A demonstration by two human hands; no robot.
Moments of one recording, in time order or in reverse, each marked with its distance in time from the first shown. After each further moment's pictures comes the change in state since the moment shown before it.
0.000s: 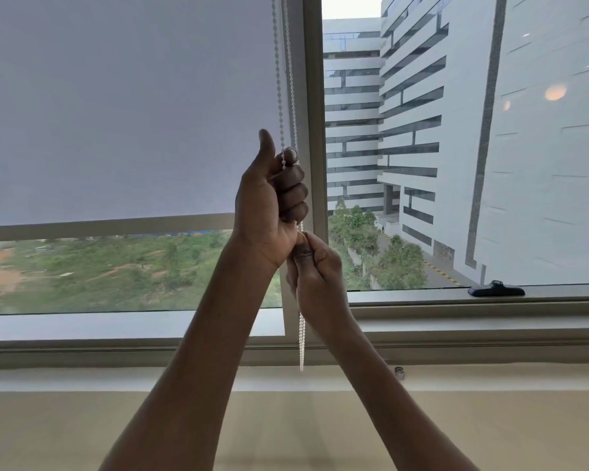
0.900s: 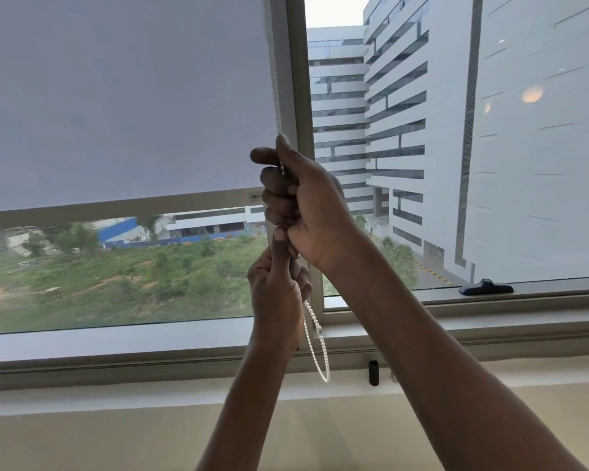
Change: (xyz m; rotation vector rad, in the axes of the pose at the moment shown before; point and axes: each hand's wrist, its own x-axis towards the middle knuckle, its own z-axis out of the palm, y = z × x) left_hand -0.047 -0.079 -0.024 0.093 0.233 0.204; right_hand 0.074 -0.081 0.009 0.486 -0.234 0.318
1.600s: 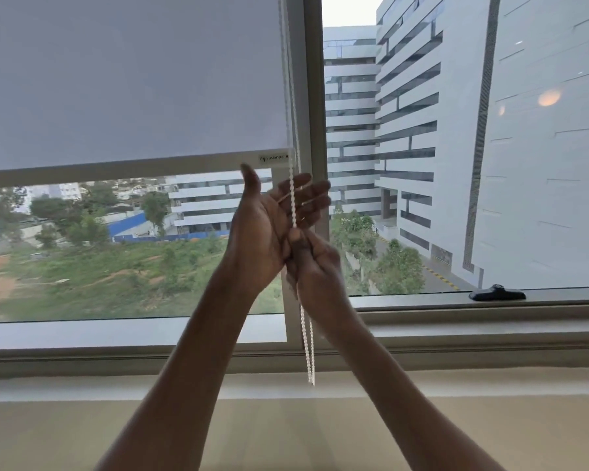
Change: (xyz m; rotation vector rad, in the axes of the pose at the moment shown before) left_hand 0.060 0.056 -0.008 0.044 -0.361 -0.265; right_hand -0.038 0.086 -0.035 -0.483 0.215 -0.307
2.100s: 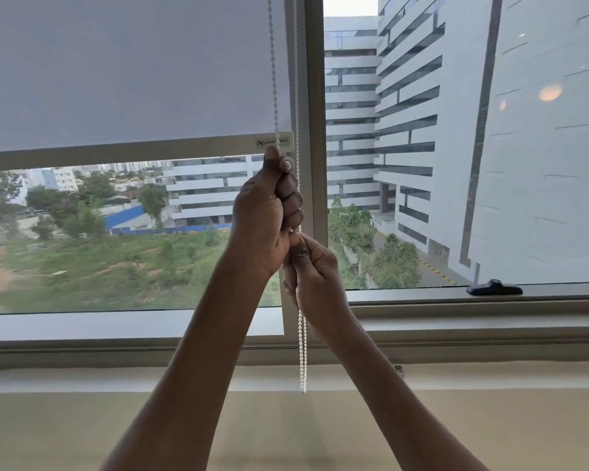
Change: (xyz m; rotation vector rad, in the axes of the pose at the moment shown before) left_hand 0.006 0.004 0.020 -0.095 0.139 0.164; right_hand -0.011 0.007 -0.002 0.067 -0.055 0.052
